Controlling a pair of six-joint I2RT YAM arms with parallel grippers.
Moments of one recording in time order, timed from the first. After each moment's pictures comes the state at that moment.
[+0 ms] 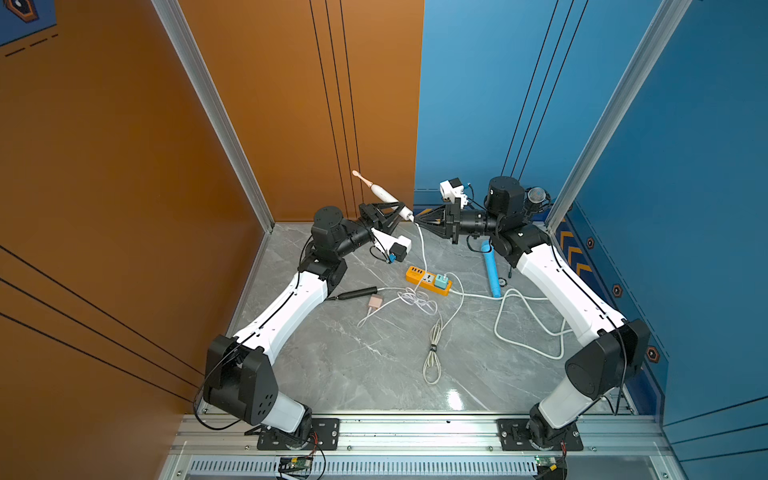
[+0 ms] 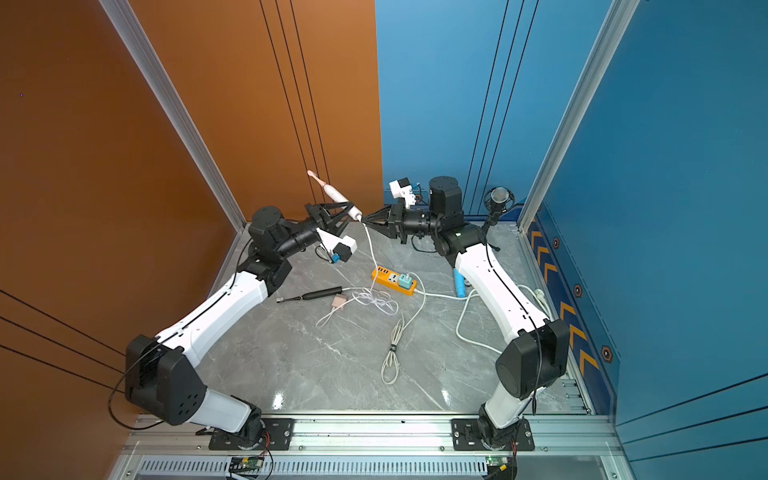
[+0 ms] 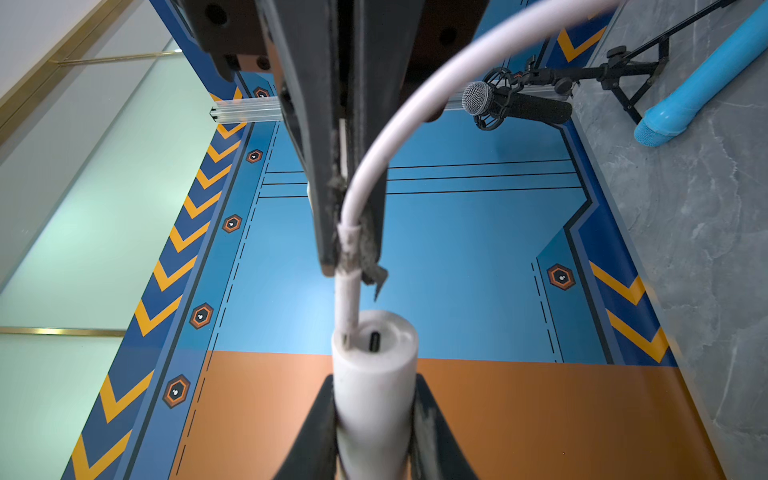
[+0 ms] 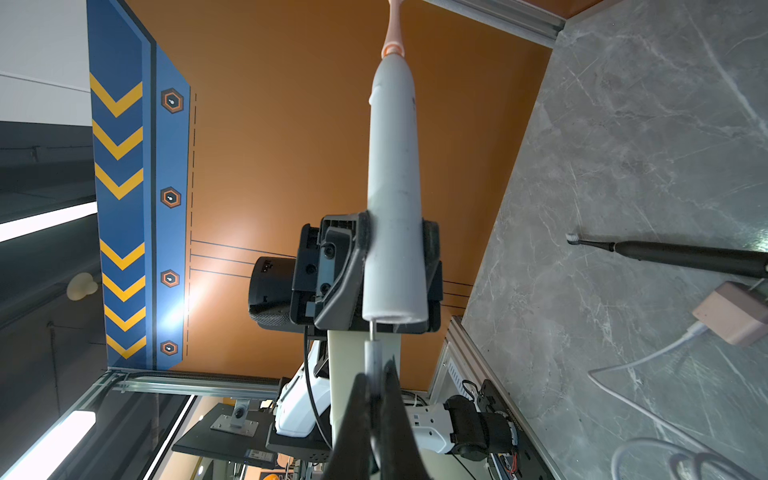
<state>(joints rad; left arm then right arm) -0.37 1.49 1.29 0.37 0.57 1.54 0.39 1.66 1.69 -0.17 -1.01 1.18</state>
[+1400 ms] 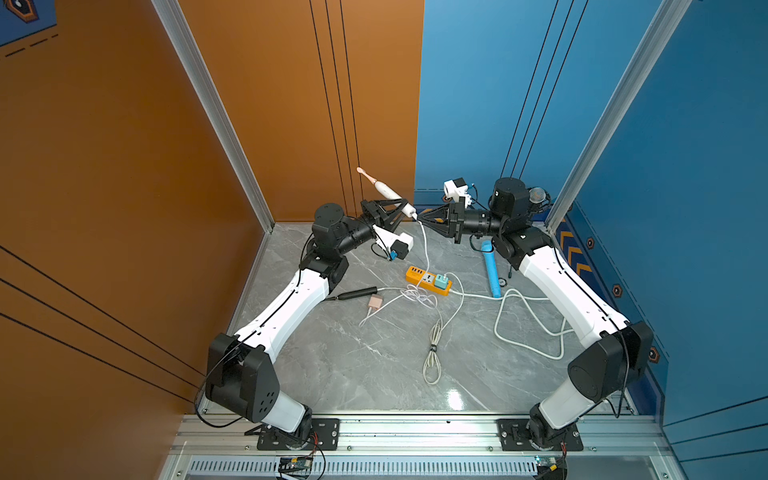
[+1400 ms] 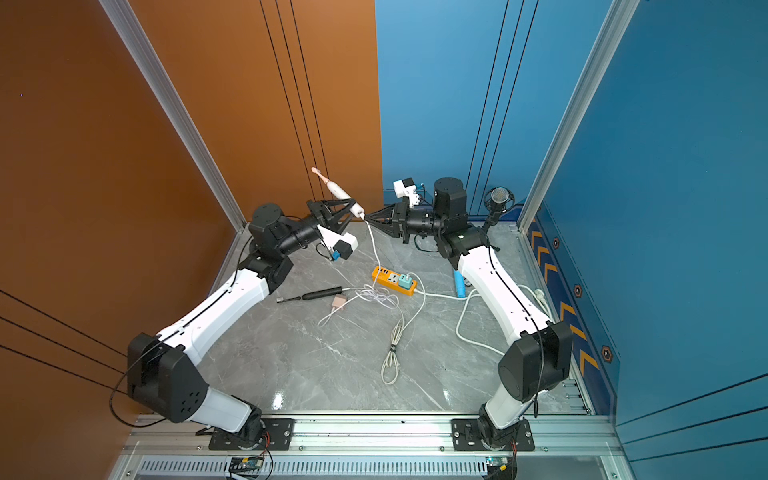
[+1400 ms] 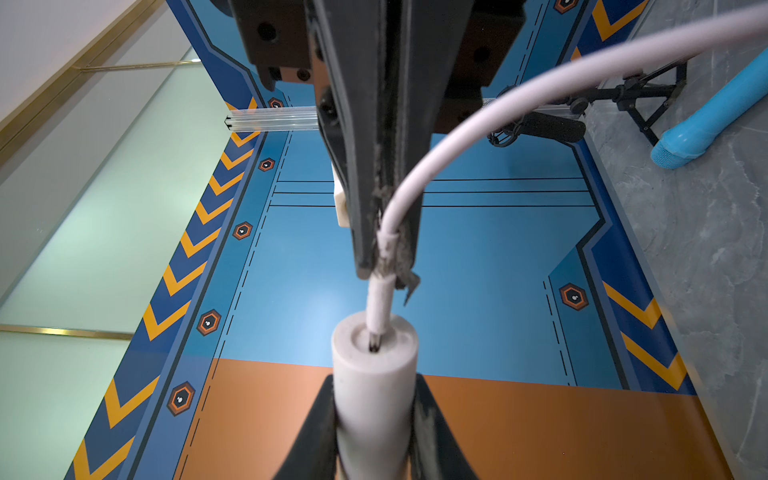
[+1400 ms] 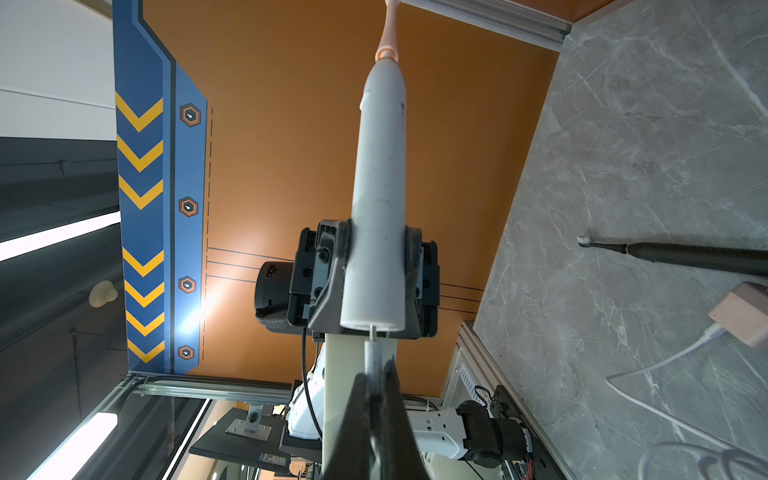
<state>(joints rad) -0.38 1.51 1.32 0.38 0.60 1.50 0.38 1.64 1.65 -0.10 -1.01 1.24</state>
